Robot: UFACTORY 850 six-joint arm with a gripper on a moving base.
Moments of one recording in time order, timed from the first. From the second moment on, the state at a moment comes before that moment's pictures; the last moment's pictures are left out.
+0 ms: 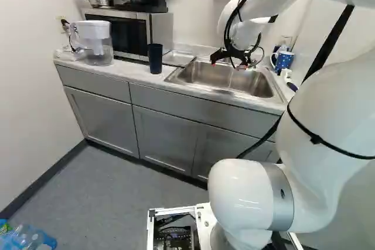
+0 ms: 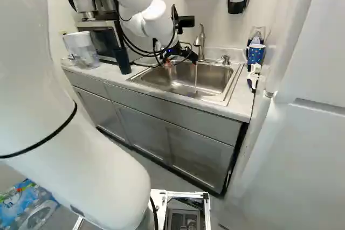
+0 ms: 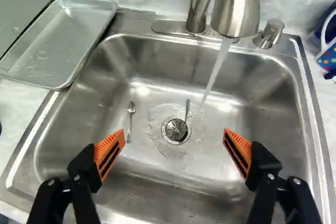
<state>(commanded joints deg) -13.6 4.0 -52.8 0.0 -12.8 0.0</state>
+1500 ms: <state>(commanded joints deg) -15.8 5.7 -51.2 0.0 -12.8 0.0</state>
